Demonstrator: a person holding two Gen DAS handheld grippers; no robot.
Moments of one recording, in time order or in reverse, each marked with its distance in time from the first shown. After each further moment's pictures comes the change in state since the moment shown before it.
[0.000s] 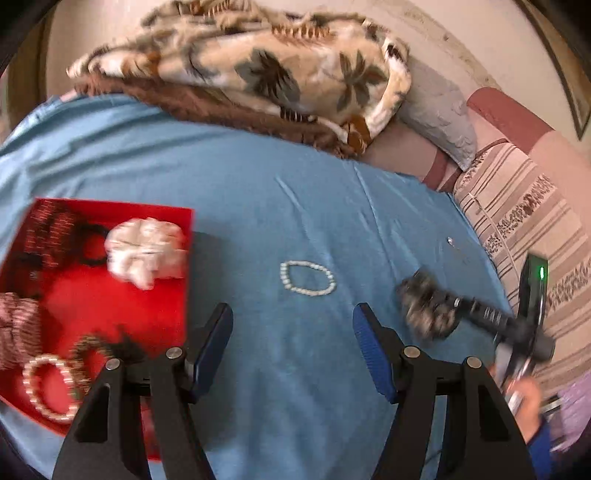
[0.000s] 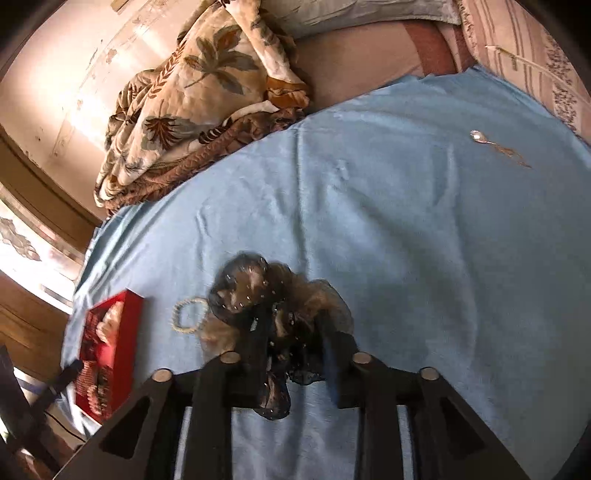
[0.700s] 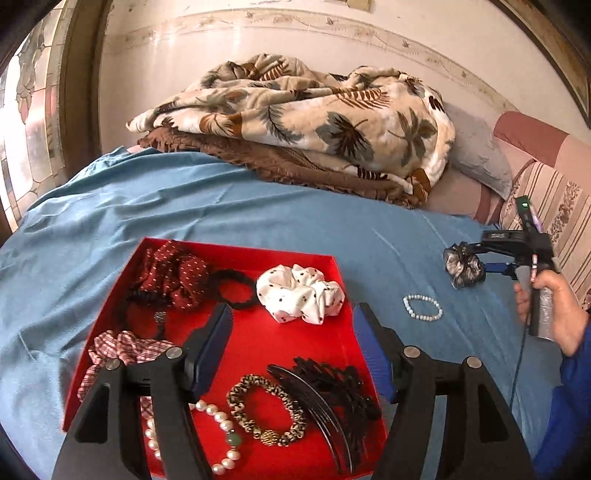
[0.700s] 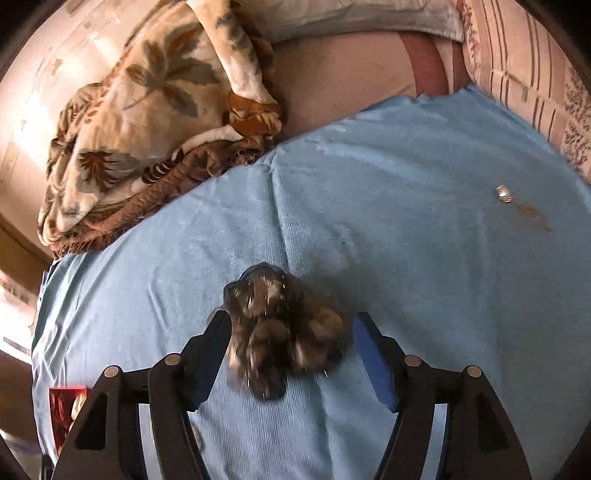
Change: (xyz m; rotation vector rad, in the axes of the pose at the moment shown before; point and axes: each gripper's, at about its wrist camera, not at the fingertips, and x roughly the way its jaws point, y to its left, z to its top) left arm -0.059 0.109 -0.028 0.081 -0.282 0.187; right arm 0.084 0.040 0.096 0.056 -0.005 -0.195
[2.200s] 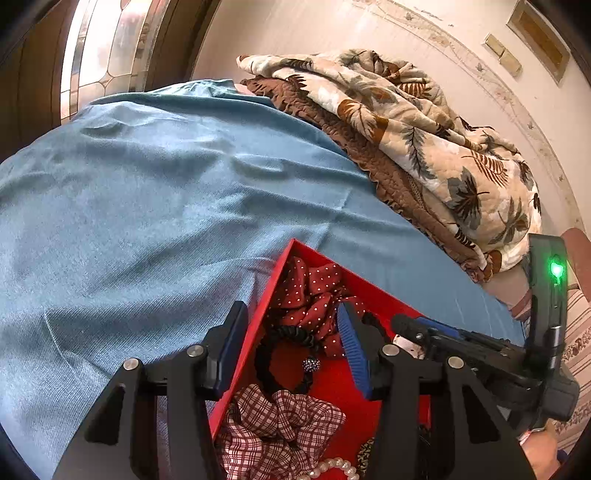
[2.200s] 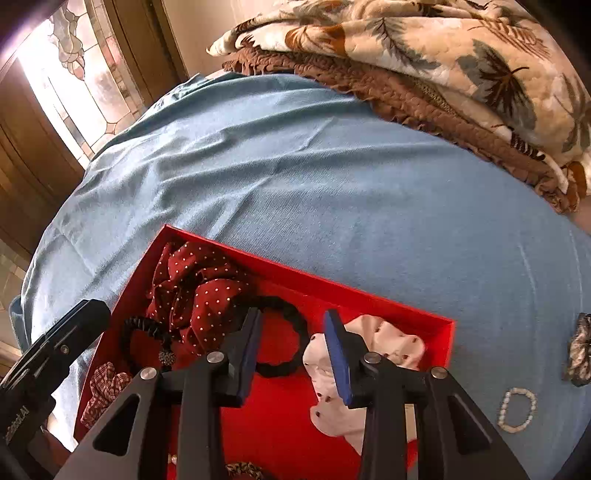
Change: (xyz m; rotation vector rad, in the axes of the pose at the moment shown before) left arm 0.025 0.168 0.025 -0.433 0.068 0.075; right arm 0.016 0.356 -0.175 -0.671 0.141 0.171
